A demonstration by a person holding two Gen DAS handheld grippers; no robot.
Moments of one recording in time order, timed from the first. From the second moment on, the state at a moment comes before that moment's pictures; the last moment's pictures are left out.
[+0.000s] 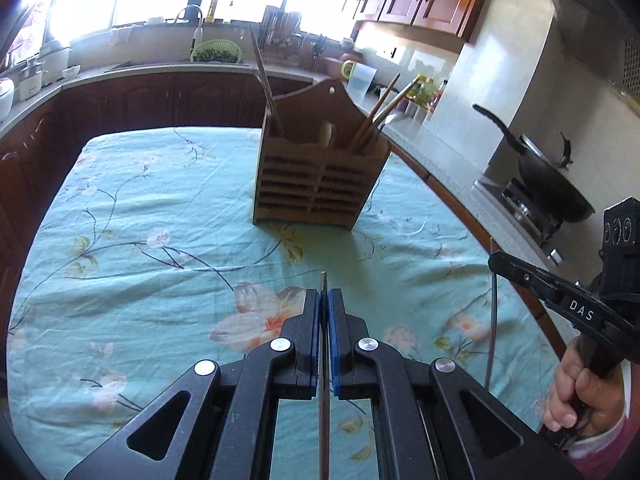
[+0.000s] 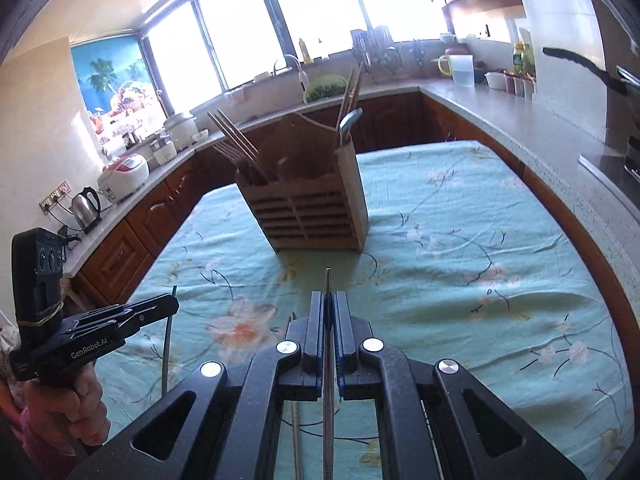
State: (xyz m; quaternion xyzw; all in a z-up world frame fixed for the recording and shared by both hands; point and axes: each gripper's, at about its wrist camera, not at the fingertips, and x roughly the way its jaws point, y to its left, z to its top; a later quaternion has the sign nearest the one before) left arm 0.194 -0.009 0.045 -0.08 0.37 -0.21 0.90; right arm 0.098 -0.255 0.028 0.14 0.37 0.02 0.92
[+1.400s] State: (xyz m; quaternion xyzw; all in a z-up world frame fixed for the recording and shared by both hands) left arm 0.225 0.040 0.135 -0.14 0.22 -0.21 0.94; right arm 0.150 -0.272 0.130 0.14 0.22 0.01 0.97
